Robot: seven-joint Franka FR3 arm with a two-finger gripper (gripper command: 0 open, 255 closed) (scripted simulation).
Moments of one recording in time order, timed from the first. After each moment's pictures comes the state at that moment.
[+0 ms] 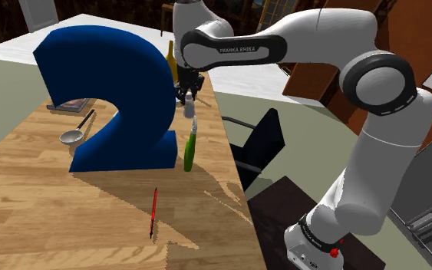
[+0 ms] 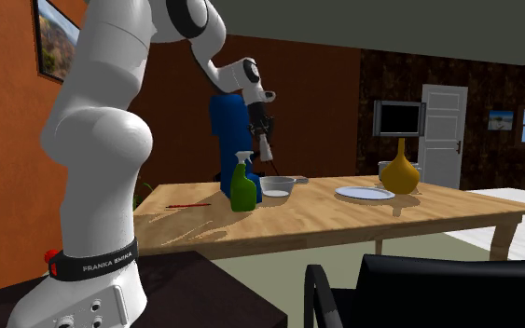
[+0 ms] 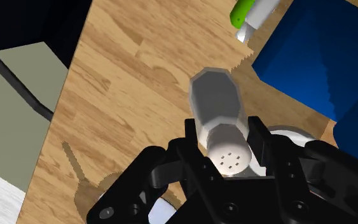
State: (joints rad) arm 0.24 0.27 0.18 -1.61 -0.31 1.87 0.40
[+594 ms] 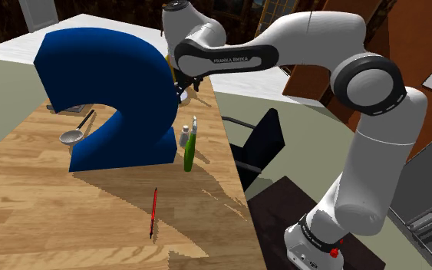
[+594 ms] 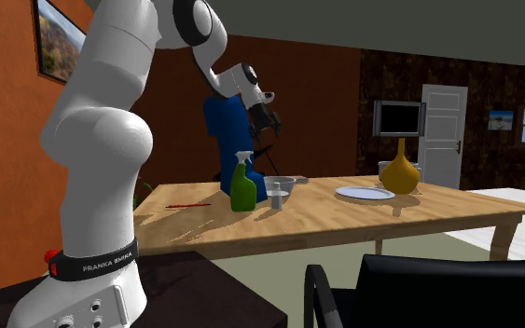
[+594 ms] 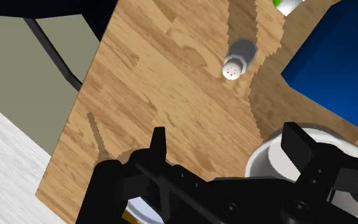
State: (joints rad) arm 0.24 0.32 0.20 -1.55 -0.49 1.84 0.40
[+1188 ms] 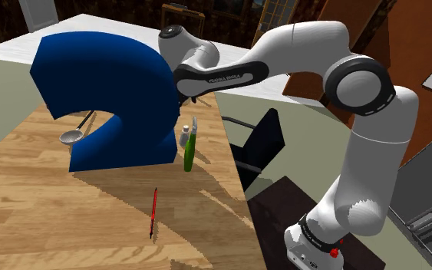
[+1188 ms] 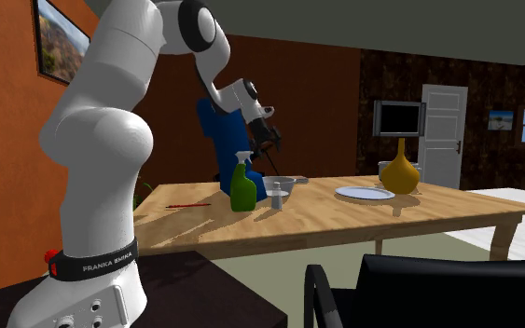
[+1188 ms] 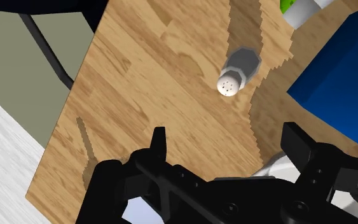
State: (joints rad) arm 0.25 0.37 0.20 -1.63 -0.54 1.93 0.43
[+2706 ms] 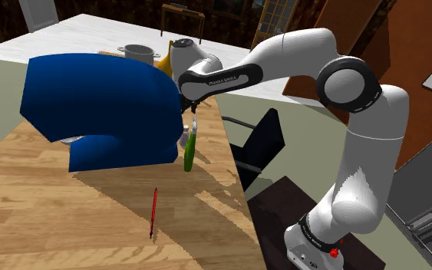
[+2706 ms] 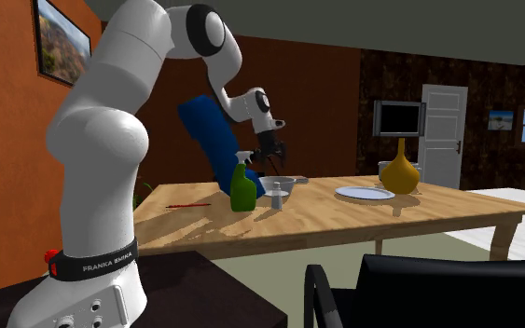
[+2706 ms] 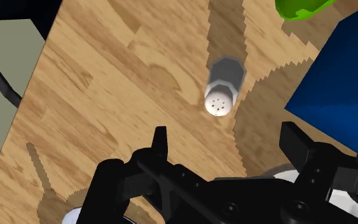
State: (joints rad) arm 0.15 0.42 0.21 -1.67 -0.41 2.07 0.32
